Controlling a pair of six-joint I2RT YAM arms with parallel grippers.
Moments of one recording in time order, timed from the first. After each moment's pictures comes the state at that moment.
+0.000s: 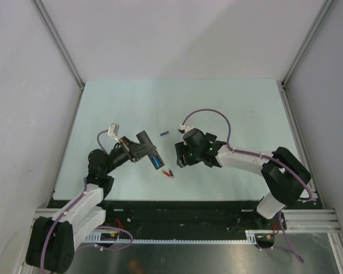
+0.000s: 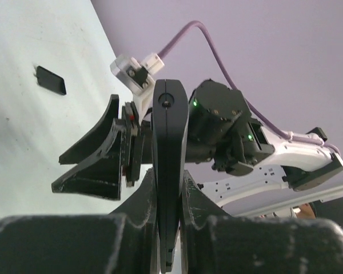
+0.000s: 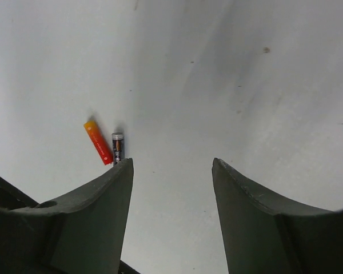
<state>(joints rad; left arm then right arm) -0.23 0.89 0.20 0.84 0.73 -1.24 0.83 1.60 0.95 -0.20 0.00 0.47</state>
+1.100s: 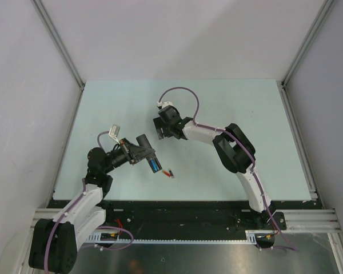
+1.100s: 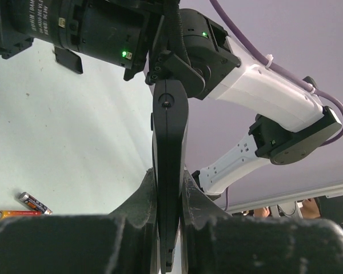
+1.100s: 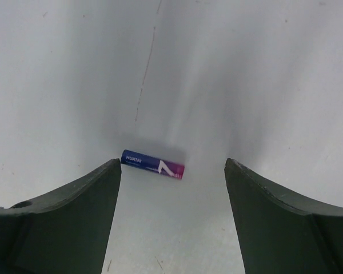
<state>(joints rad) -0.16 0.85 0.20 0.69 0.82 -1.19 0.78 2.25 1.67 -0.20 0.20 0.31</state>
